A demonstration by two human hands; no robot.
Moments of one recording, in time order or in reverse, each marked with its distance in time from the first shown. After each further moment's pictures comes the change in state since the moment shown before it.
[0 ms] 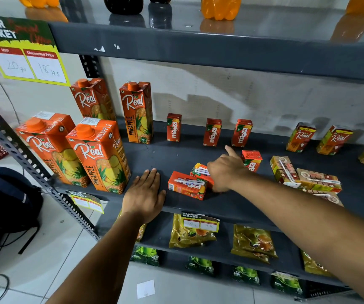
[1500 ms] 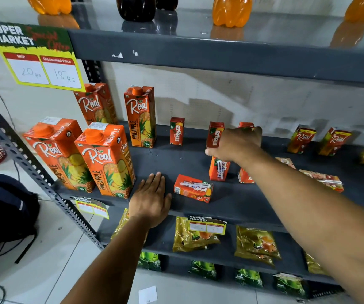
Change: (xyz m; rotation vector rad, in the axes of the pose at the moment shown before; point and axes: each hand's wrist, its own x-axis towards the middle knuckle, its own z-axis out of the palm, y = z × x) left_hand 0.001 -0.002 0.000 0.010 -0.004 0.015; right_hand 0.001 0.012 -0.075 0.233 0.134 0.487
